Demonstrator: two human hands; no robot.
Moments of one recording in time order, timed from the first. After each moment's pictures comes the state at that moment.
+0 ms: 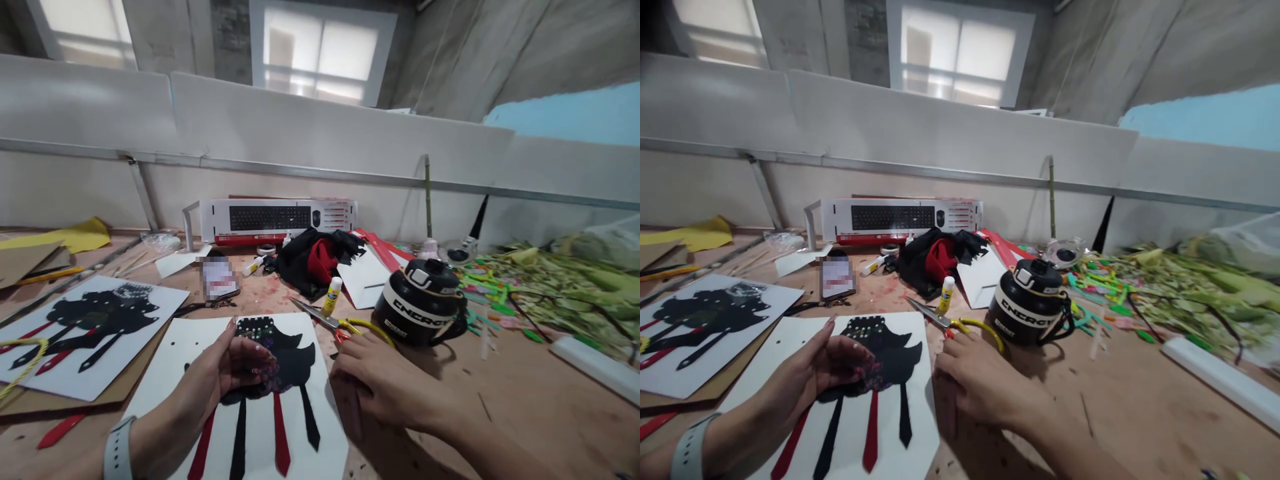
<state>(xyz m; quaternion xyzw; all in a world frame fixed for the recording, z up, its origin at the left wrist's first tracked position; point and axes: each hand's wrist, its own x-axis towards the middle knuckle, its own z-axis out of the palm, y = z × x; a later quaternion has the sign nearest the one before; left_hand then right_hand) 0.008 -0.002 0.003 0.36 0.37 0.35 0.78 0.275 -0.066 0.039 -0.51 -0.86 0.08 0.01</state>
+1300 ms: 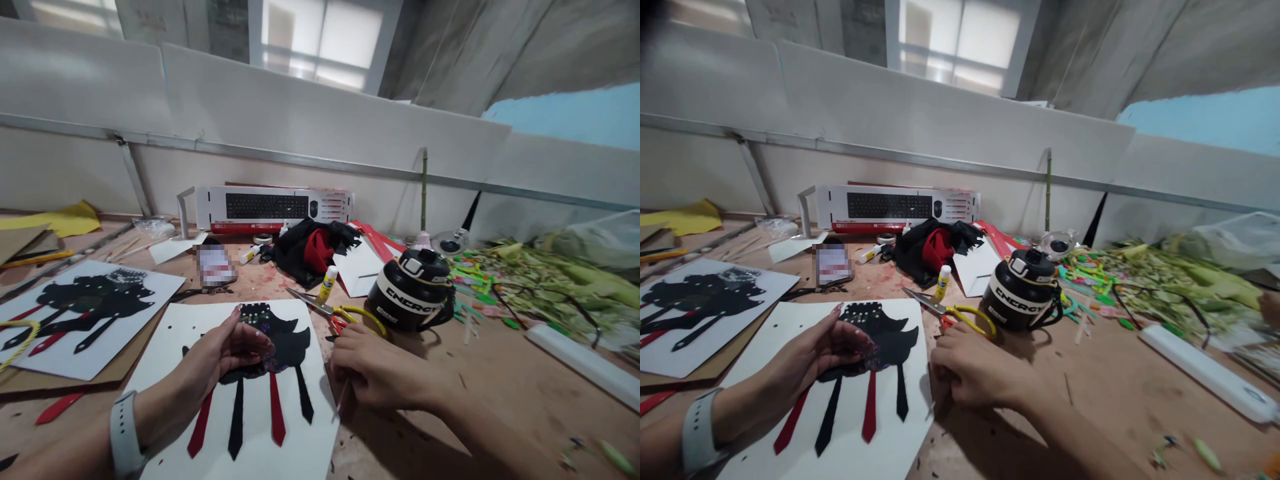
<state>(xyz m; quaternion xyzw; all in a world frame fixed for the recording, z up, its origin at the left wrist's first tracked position) 0.006 0.002 -0.002 0.41 0.39 0.32 0.76 0.277 -0.069 0.042 -0.46 -0.88 0.14 0.02</state>
